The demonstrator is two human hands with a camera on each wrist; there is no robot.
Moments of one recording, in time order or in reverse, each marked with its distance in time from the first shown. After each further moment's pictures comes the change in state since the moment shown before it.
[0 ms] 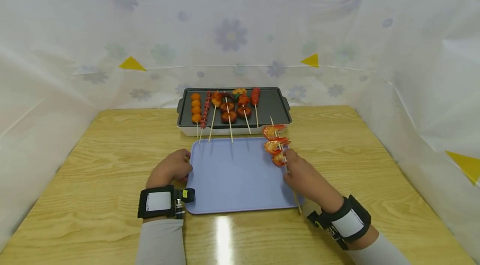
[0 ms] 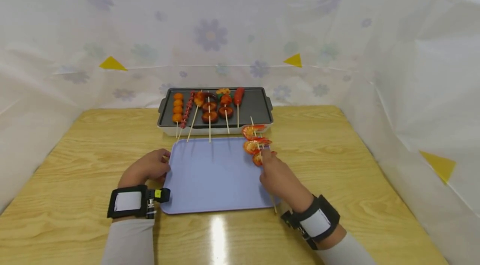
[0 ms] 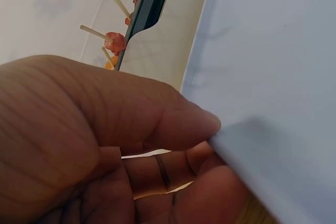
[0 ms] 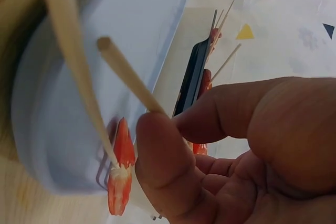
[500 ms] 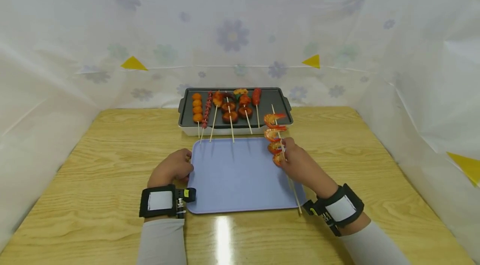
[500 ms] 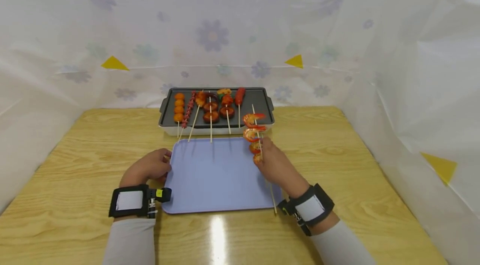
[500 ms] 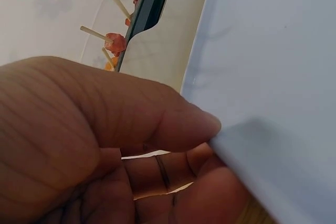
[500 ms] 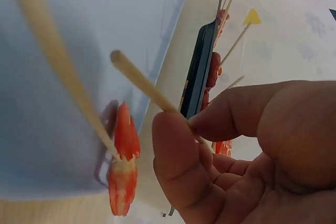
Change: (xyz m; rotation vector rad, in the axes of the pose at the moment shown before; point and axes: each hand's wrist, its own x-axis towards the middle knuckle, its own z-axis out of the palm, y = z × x) left_hand 0.001 -0.002 0.000 0.005 0.007 0.022; right_hand 0.027 0.004 -0.004 0.114 0.040 0.010
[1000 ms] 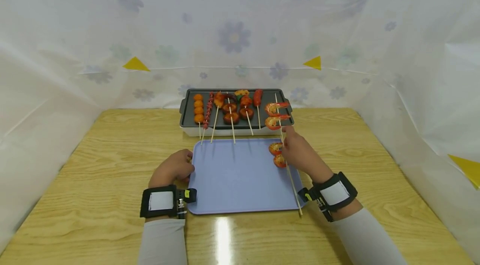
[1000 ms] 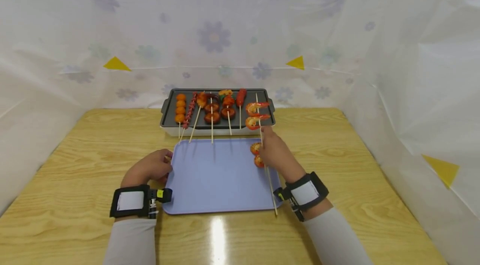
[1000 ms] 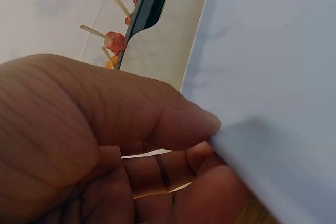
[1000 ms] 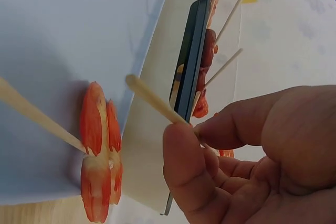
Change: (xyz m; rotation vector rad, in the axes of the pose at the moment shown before) left_hand 0.001 0.001 0.002 -0.009 0.005 -0.006; right_hand 0.029 0.002 -0.016 0.053 0.021 0.034
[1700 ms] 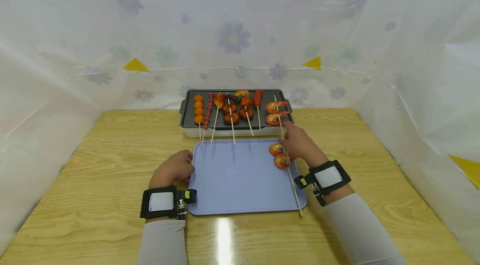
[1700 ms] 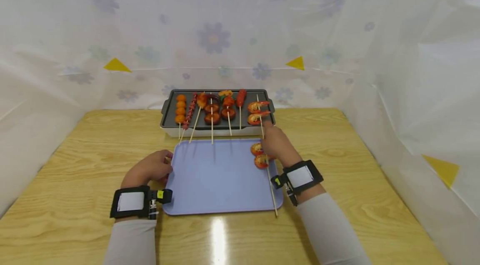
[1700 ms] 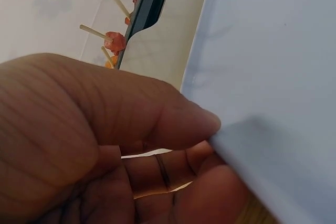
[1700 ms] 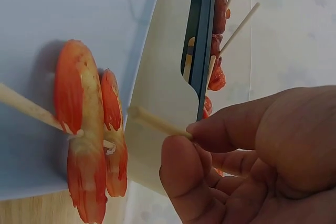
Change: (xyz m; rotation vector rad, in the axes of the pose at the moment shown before) left_hand 0.001 -0.002 0.000 0.007 0.012 0.013; right_hand 0.028 0.007 -0.011 0.049 -0.078 0.104
